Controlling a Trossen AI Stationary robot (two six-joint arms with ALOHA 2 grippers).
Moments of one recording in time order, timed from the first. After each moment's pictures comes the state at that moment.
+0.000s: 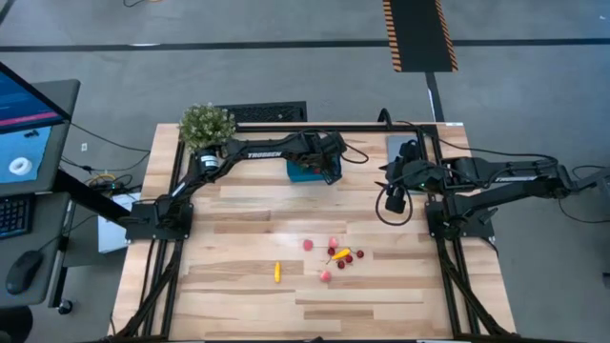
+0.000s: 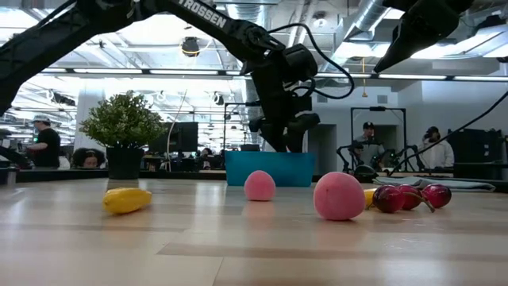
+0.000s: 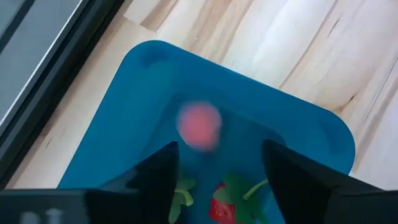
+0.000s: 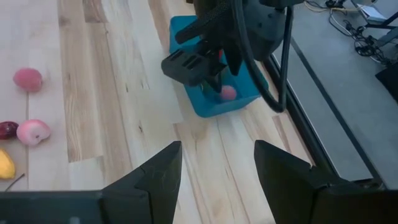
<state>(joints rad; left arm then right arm) 0.30 2.31 1.96 -0.69 -0.24 -0.16 0.03 0.87 0.84 -0.77 0.42 -0.01</state>
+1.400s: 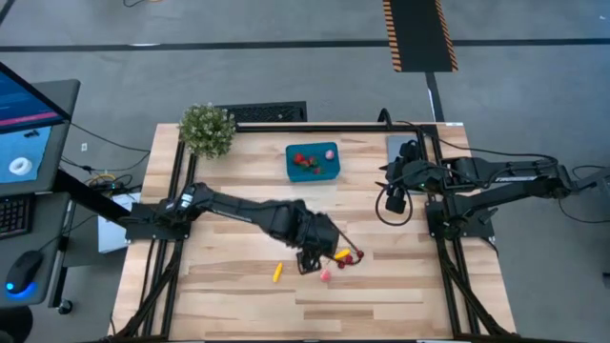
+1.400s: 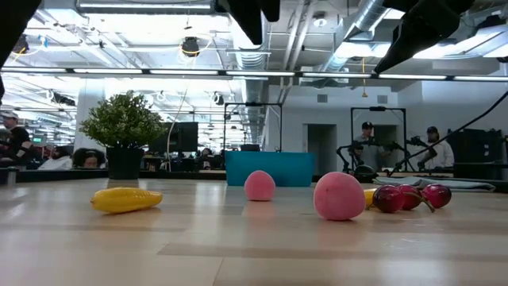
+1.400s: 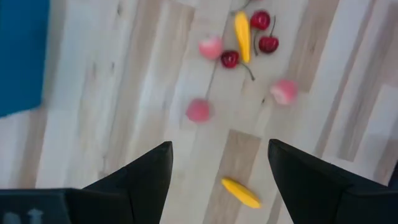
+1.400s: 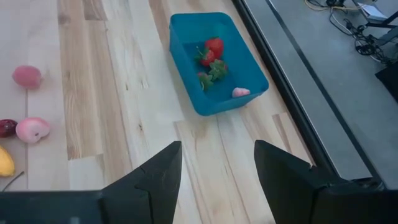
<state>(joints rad) -0.28 2.19 2.32 -1.45 -0.18 -0.54 0.03 0.87 0.84 -0.78 0.42 -0.01</state>
